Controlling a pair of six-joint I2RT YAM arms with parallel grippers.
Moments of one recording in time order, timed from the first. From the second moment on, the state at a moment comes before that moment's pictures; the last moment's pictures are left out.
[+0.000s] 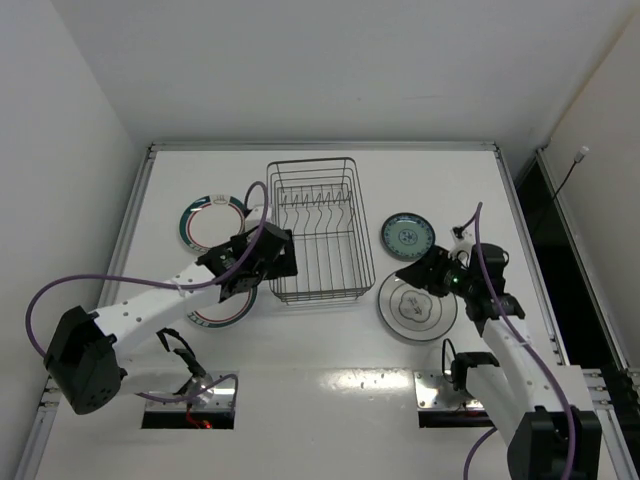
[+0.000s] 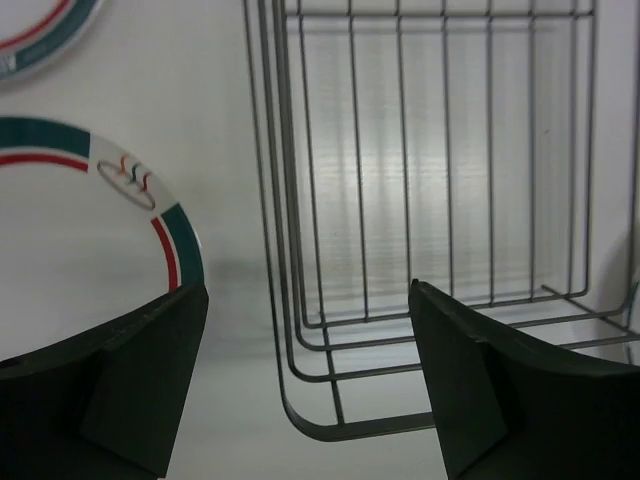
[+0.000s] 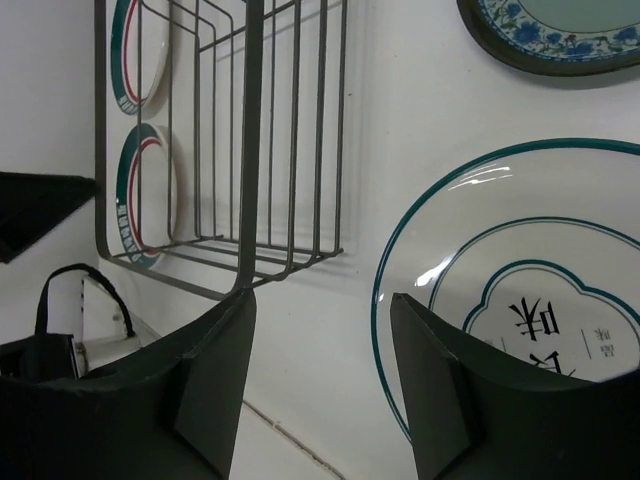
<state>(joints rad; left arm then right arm) -0.75 1.22 0.84 -0.48 -0.43 -0.73 -0.02 0.80 0.35 -0.14 -0.62 0.53</state>
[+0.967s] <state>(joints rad) -0.74 1.13 0.81 -0.08 -0.81 -0.18 -0.27 1.65 0.83 -0.26 -0.44 0.49</state>
